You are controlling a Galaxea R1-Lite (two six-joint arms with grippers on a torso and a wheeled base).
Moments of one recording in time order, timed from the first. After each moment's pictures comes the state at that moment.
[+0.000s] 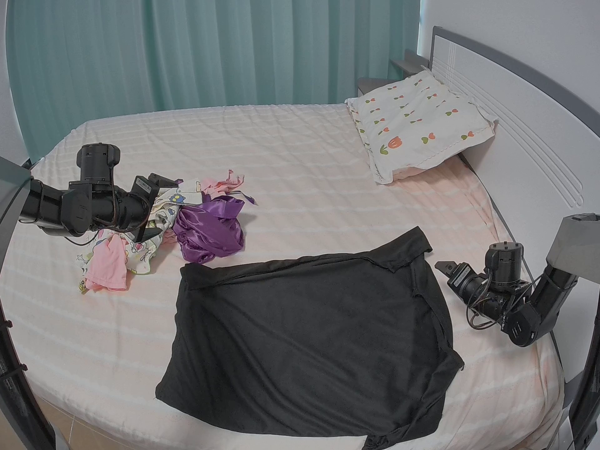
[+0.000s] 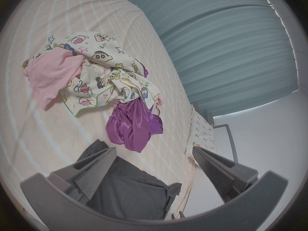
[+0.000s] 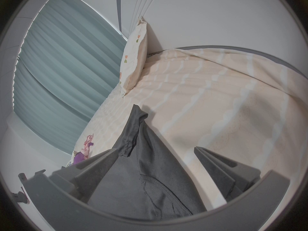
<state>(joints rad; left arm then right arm) 0.02 2.04 -1.33 -0.21 -0.31 -1.07 0.19 2.17 -0.60 -1.10 -0.11 0.85</state>
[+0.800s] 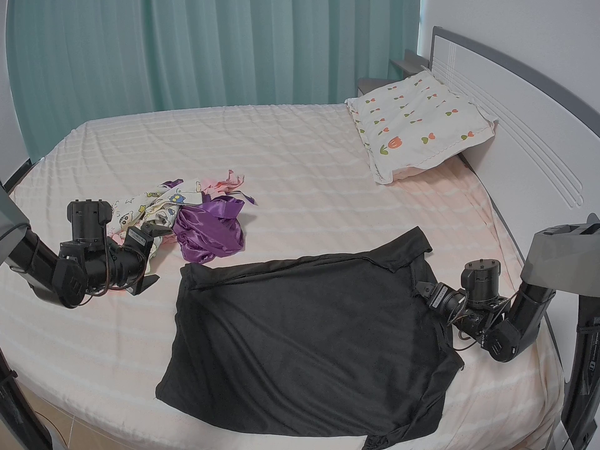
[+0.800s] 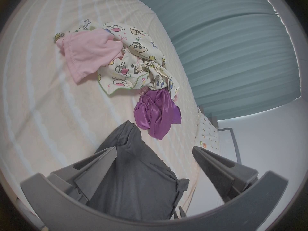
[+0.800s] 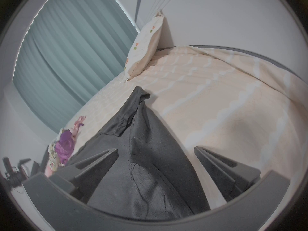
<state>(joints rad) -0.01 1.94 -0.81 -0.62 -0.25 -1.15 0.28 2.27 -0.59 -1.17 -0.22 0.68</state>
